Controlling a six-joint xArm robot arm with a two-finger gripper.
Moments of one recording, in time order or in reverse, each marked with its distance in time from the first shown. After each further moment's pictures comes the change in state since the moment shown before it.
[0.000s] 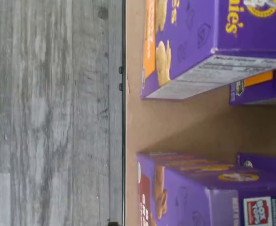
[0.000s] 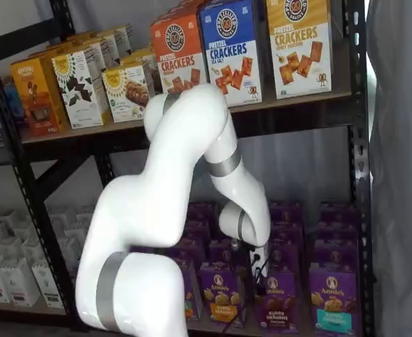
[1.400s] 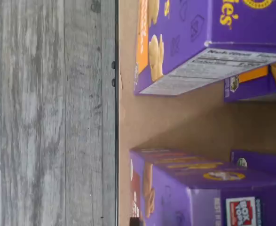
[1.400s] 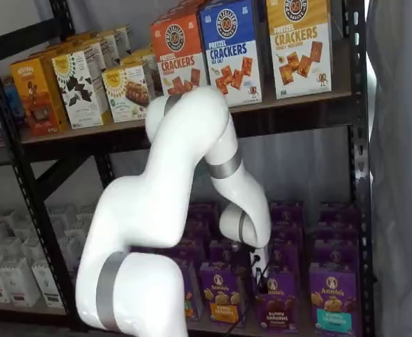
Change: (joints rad) arm -0.001 0.013 -0.006 -0.030 -0.027 0.026
